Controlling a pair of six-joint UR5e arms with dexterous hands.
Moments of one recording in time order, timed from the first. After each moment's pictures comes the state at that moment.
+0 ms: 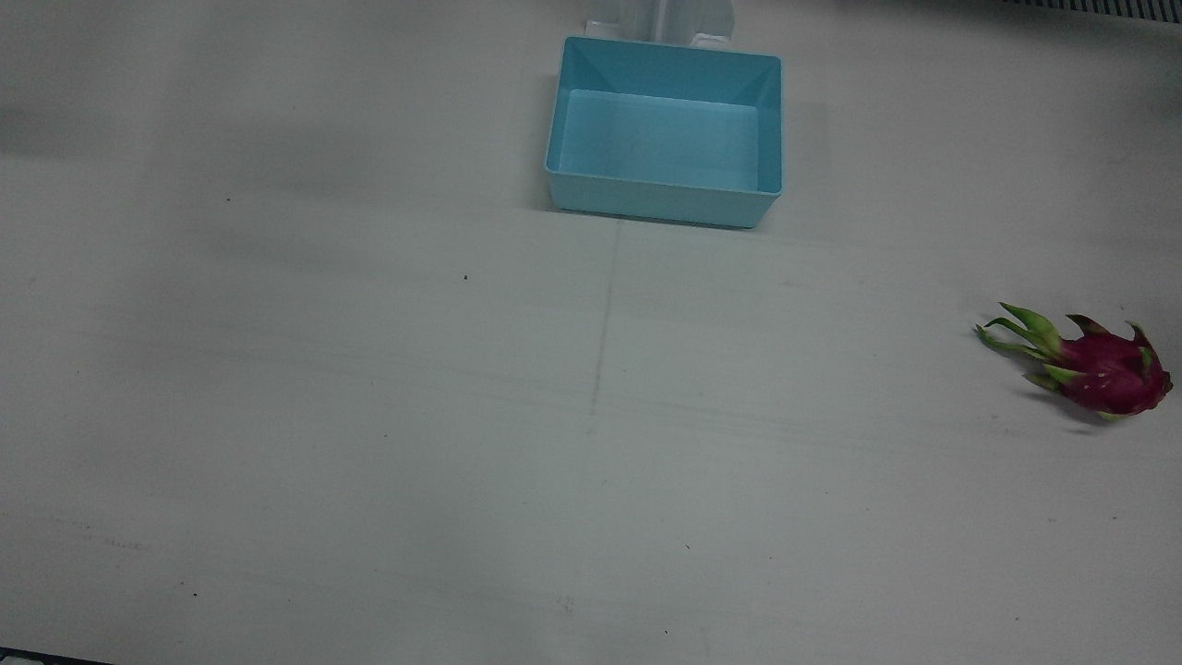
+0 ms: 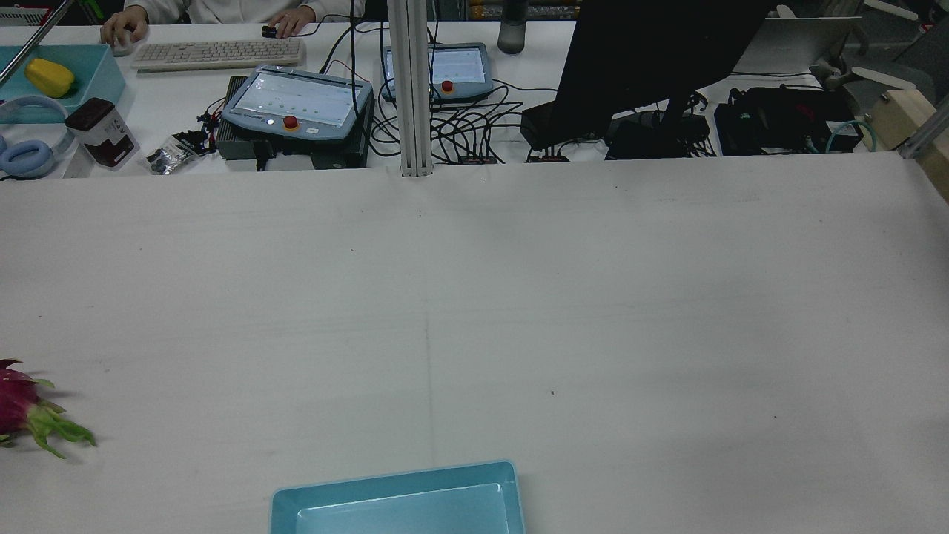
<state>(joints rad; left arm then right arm) -1.77 -1.71 -1.76 -0.14 1.49 0.46 1.50 -1.65 1.69 -3.22 -1.55 0.16</state>
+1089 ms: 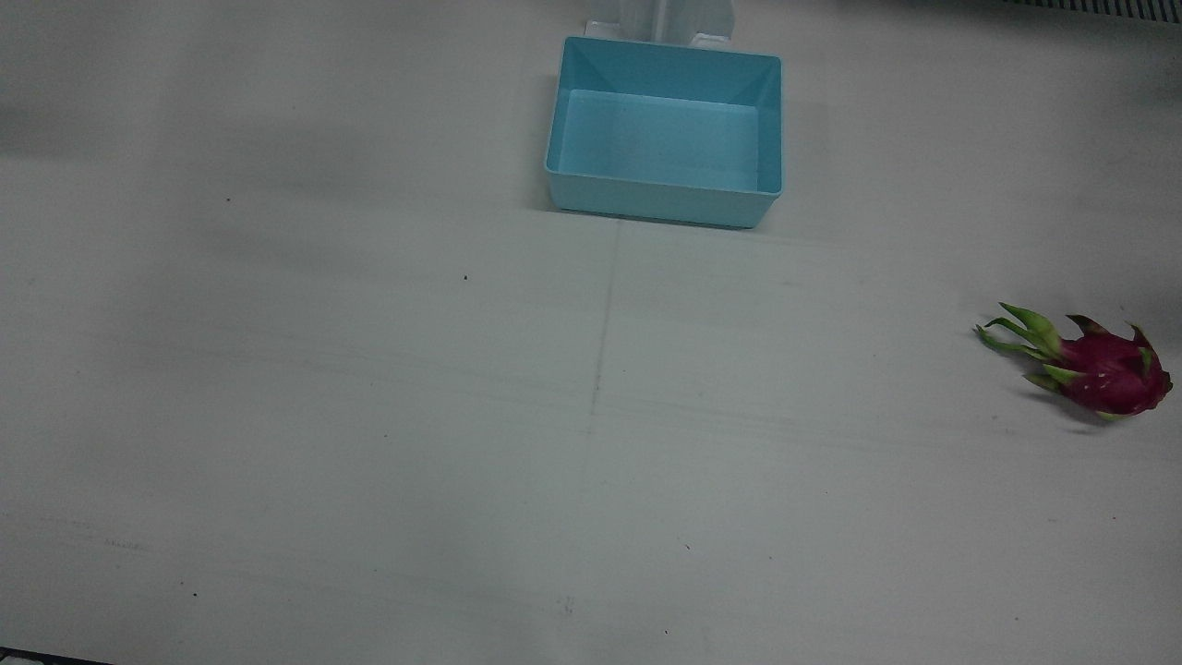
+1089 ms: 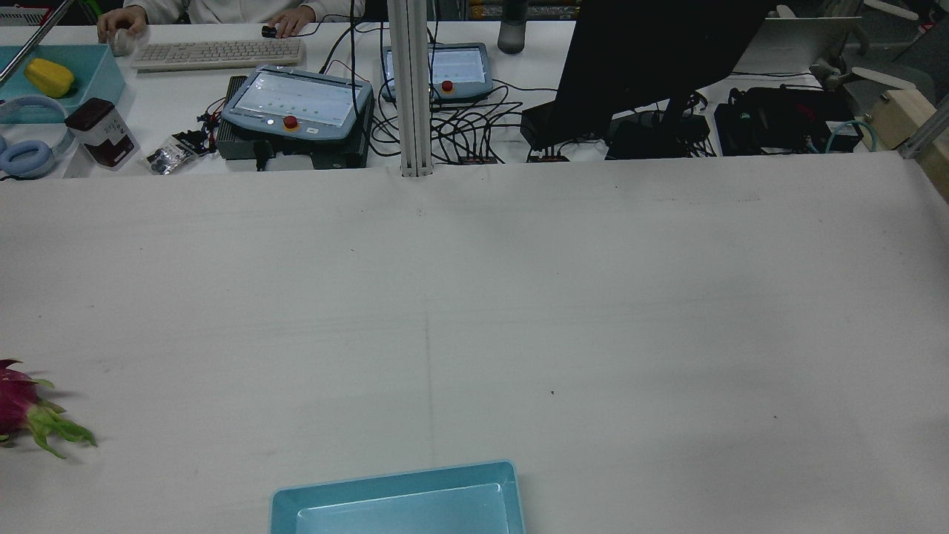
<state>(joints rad) -1.74 -1.65 -1.90 0.00 1.66 0.81 1.50 -1.65 1.69 -3.22 -1.55 0.16</state>
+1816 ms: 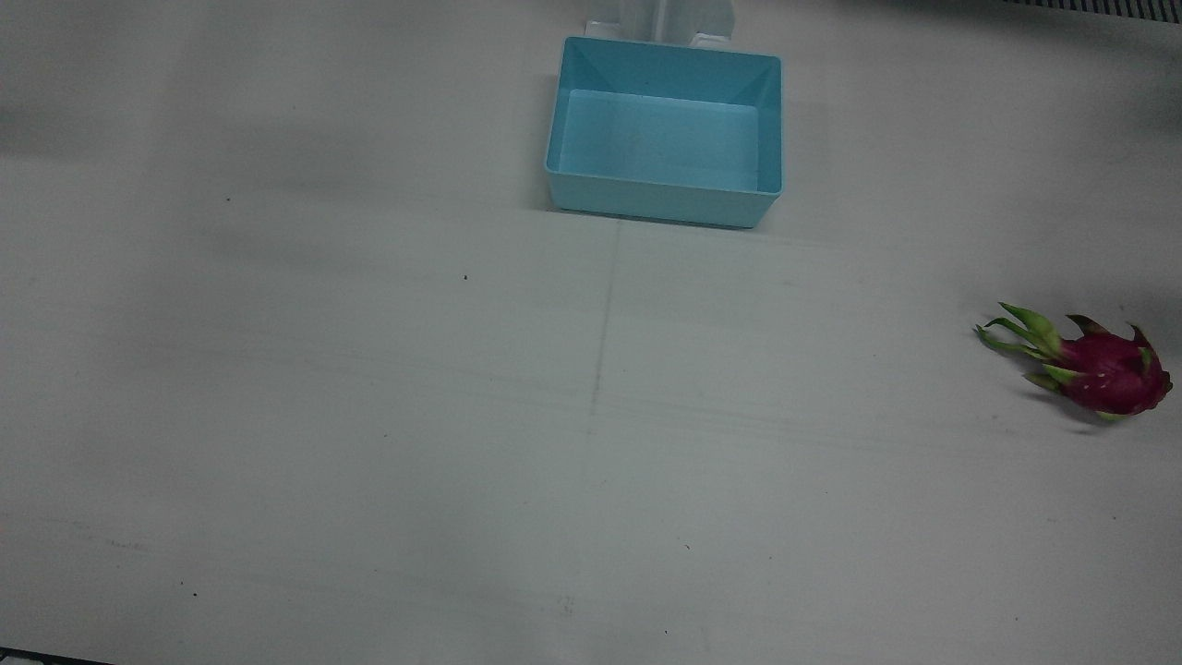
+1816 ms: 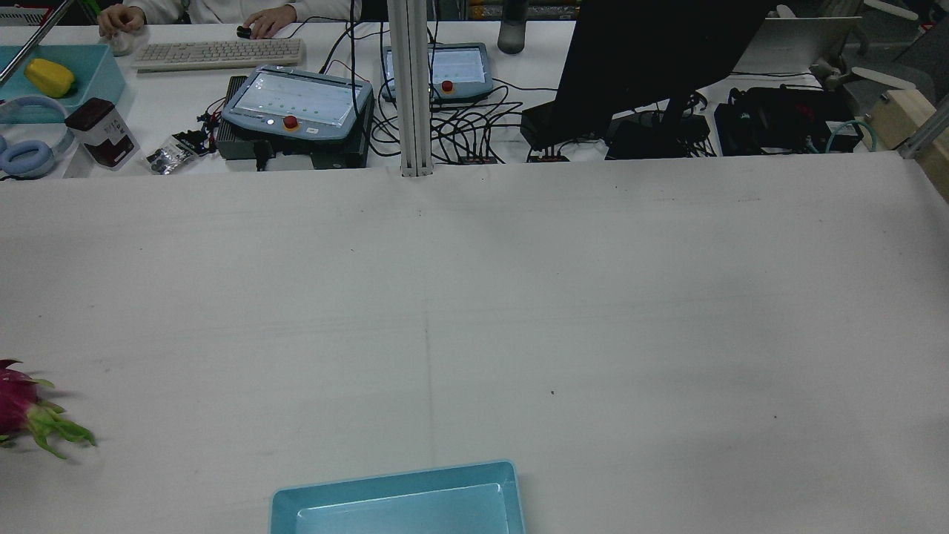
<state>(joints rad) -1.70 -1.75 -1.99 0.36 1.88 1.23 1.50 -1.65 1.69 -3.22 -1.55 0.16</state>
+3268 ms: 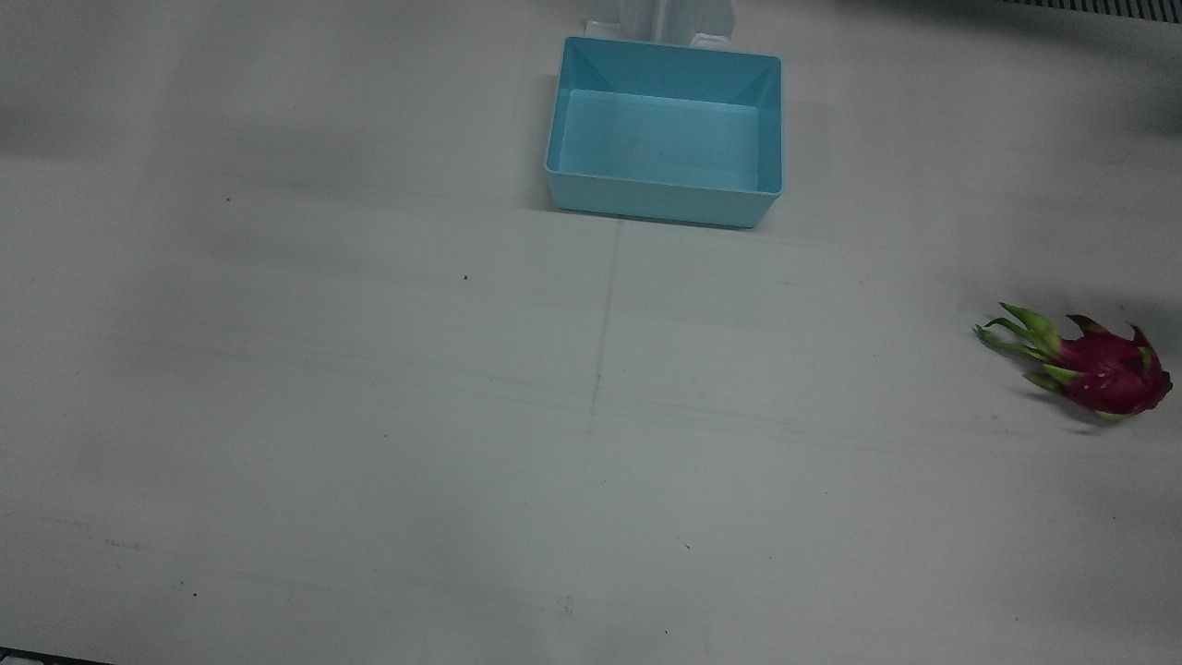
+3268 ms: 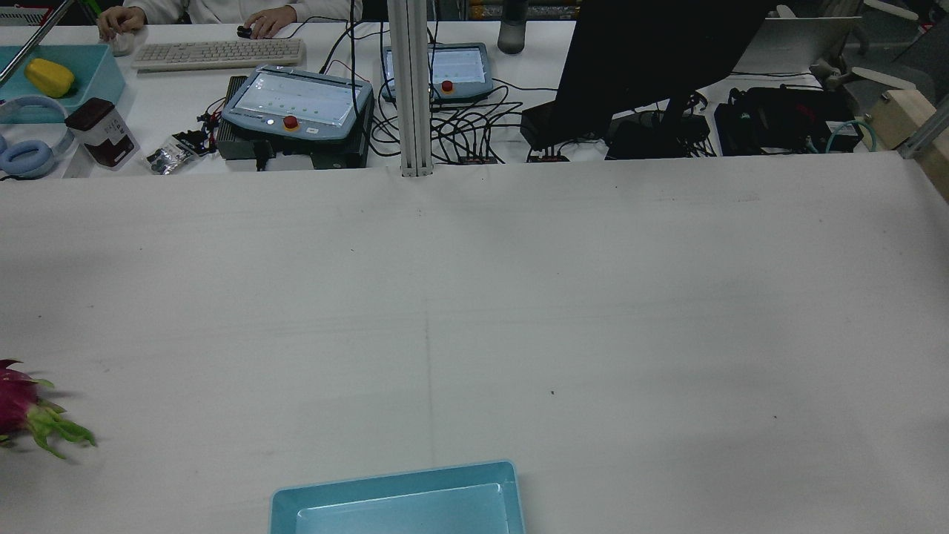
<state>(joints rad) -1.56 -1.72 -1.98 0.39 1.96 1.29 1.50 -1.65 1.69 -3.22 -1.55 0.16</state>
